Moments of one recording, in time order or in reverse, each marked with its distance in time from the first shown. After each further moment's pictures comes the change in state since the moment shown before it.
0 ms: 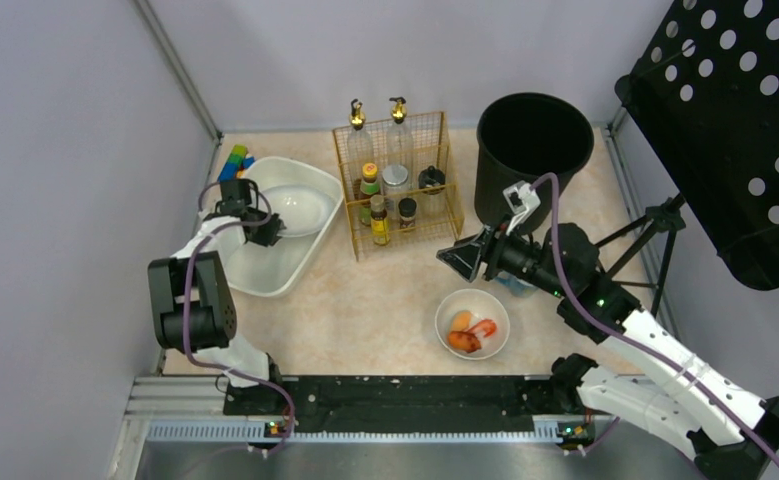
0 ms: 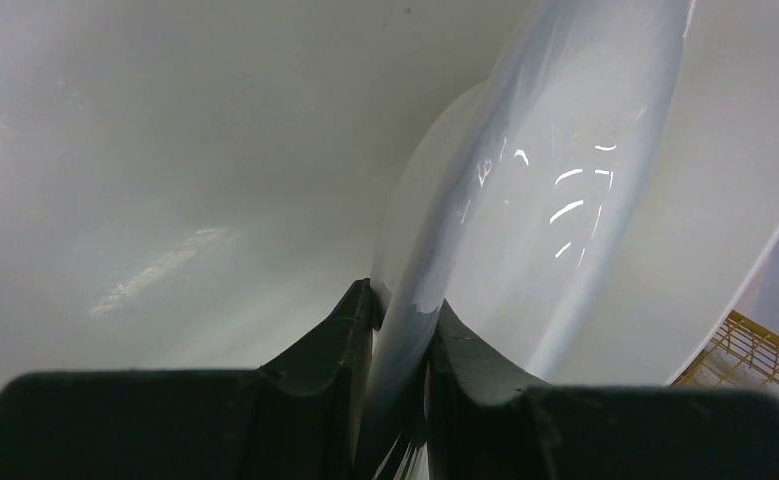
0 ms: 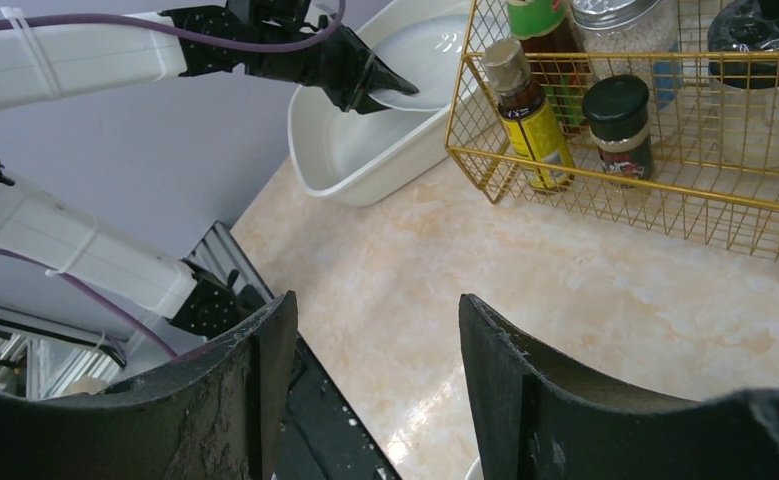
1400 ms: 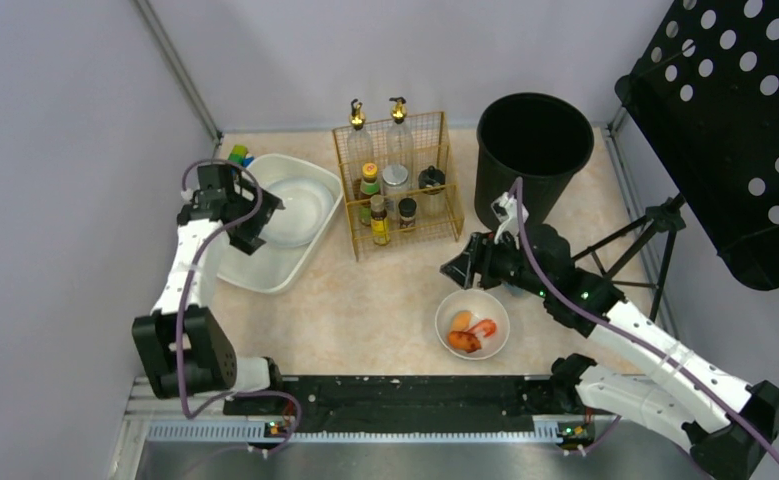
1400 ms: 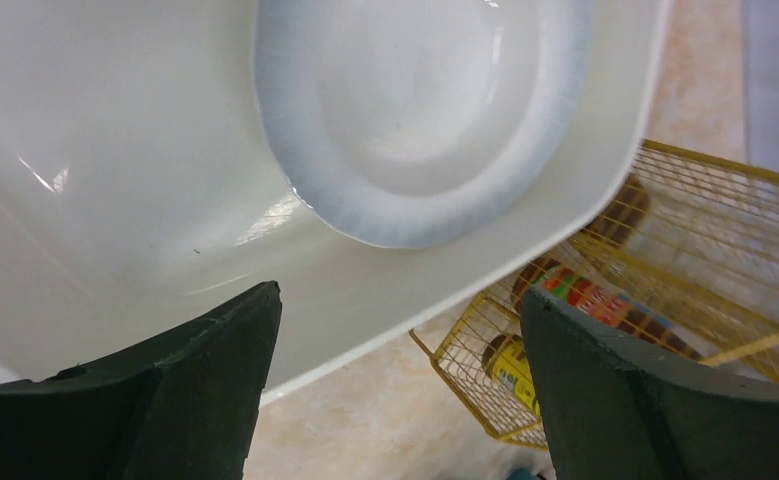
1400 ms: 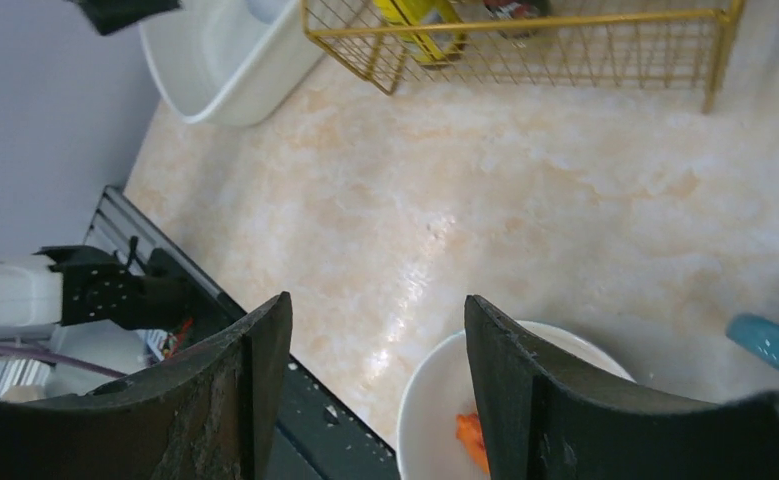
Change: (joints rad) left arm 0.000 -0.193 0.142 -0.342 0.036 0.157; right arm -0.006 0.076 -0.020 -0.153 0.080 0.023
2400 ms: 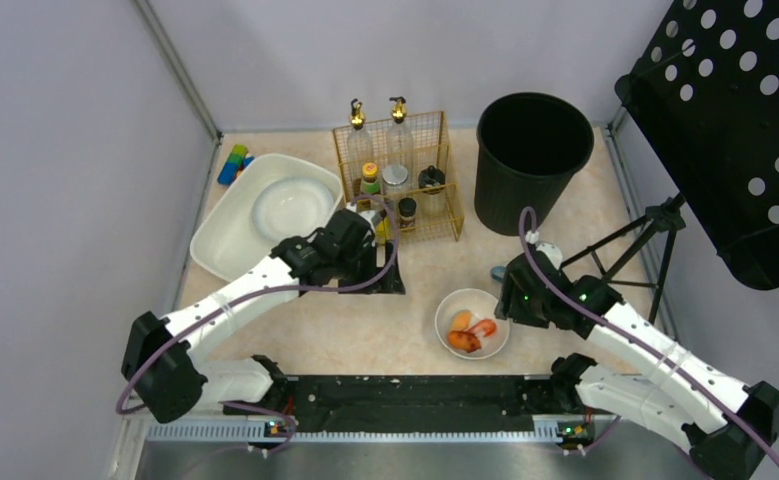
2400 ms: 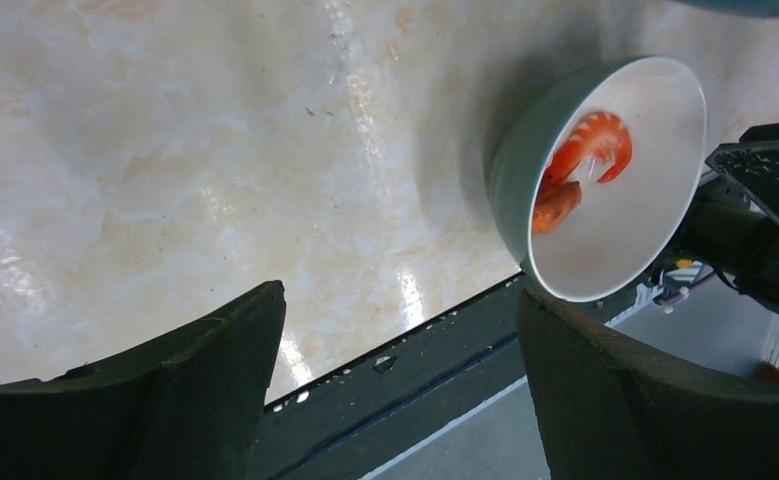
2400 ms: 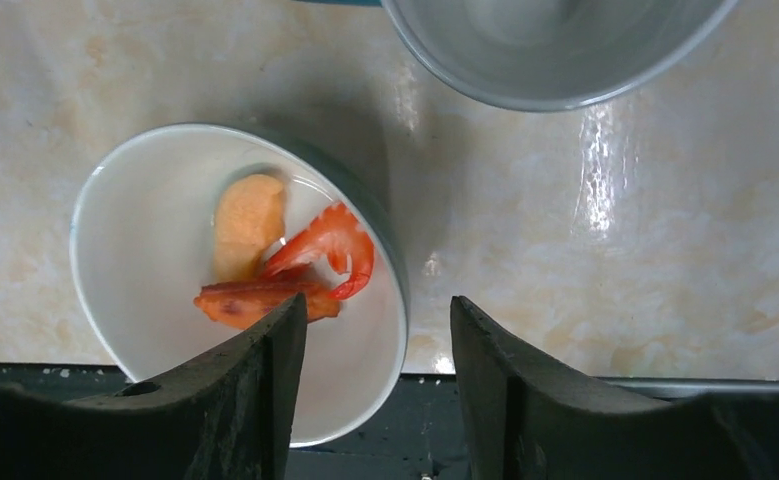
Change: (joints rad) left arm -0.872 -0.180 -0.135 0.002 0.093 0.241; right arm -0.013 -0.010 -0.033 -0.667 0.363 0.272
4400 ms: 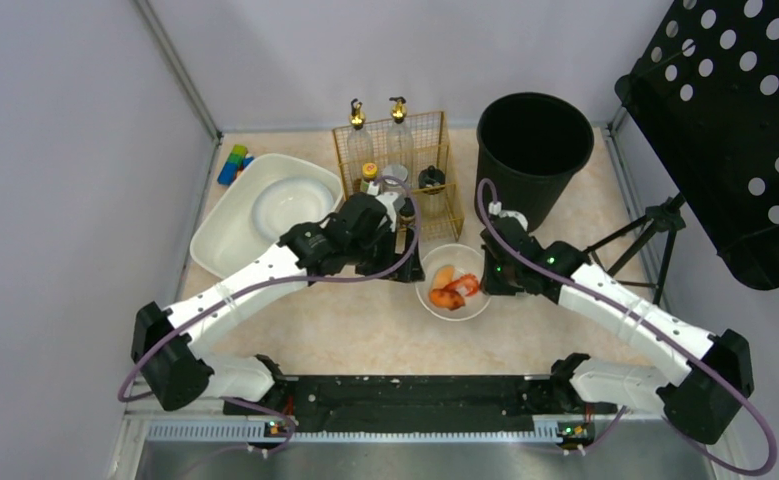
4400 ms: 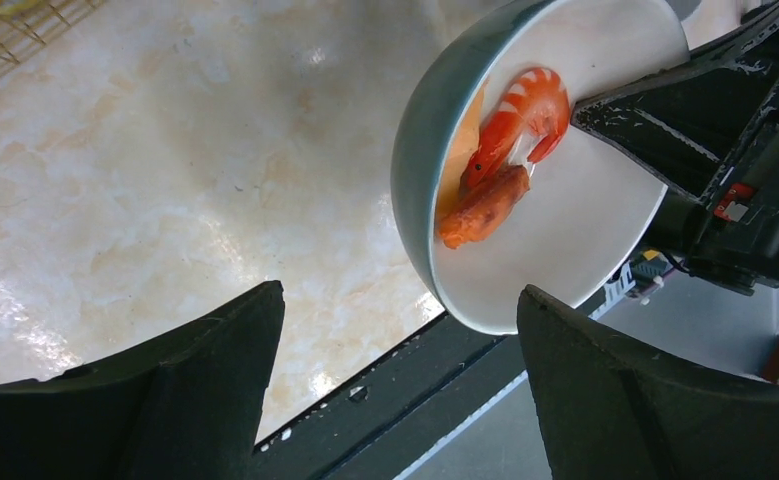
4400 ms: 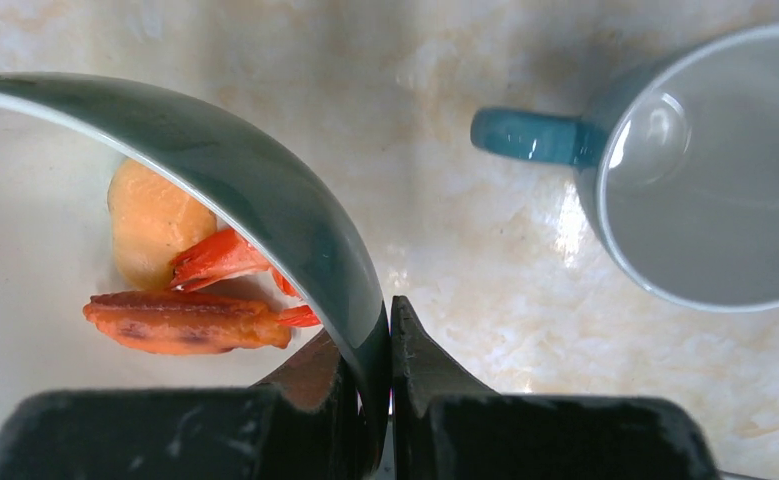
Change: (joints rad) left arm -0.100 0.094 0.168 0.021 -0.003 0.081; right arm 0.007 0.270 0.151 0.143 -0.063 -0.157
